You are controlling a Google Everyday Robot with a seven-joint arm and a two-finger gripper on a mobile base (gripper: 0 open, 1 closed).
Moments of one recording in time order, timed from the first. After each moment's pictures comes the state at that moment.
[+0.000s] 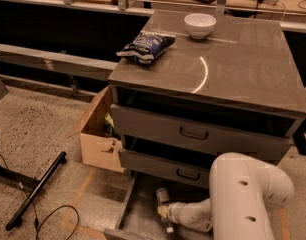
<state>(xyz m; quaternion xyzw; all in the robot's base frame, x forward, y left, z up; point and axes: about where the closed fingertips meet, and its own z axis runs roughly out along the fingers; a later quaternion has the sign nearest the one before) 0.553 -0.075 0.163 -0.04 0.95 0.18 0.26</state>
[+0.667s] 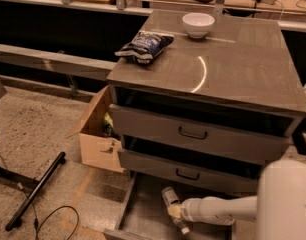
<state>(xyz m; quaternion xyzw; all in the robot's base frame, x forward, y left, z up) 0.524 -0.111 0.245 -0.14 0.94 0.21 0.23</state>
